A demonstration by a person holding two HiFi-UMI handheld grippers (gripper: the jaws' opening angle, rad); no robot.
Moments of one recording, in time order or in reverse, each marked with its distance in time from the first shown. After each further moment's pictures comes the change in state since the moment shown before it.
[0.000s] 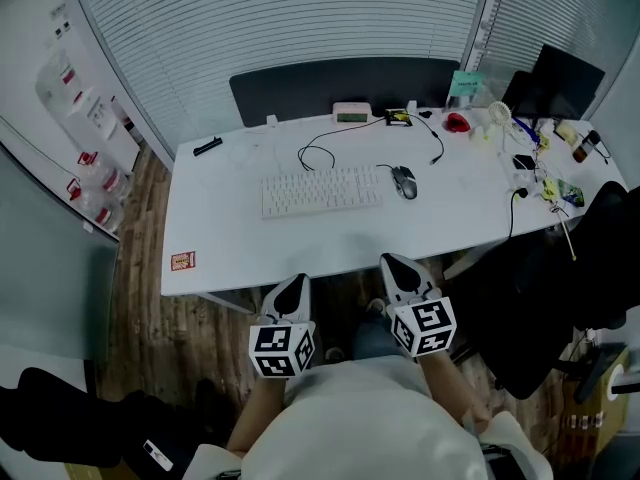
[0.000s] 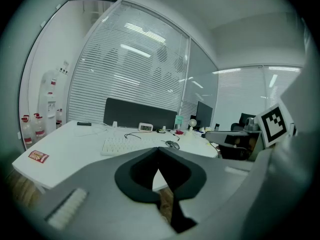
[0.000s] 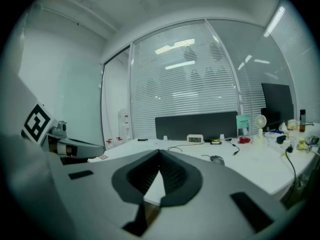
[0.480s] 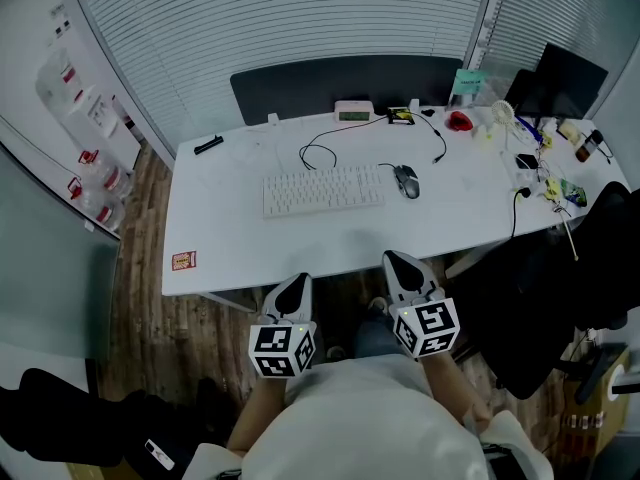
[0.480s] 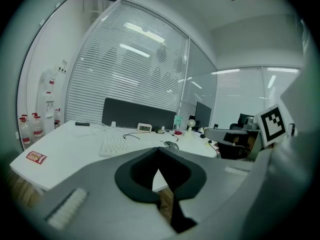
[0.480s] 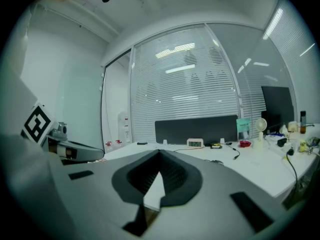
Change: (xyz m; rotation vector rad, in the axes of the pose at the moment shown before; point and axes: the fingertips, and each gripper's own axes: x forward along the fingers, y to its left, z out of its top) left arm 0.003 0.001 0.004 0.001 -0.003 -0.019; right arm 0.002 -0.001 0.010 -0.006 -0.044 -0.001
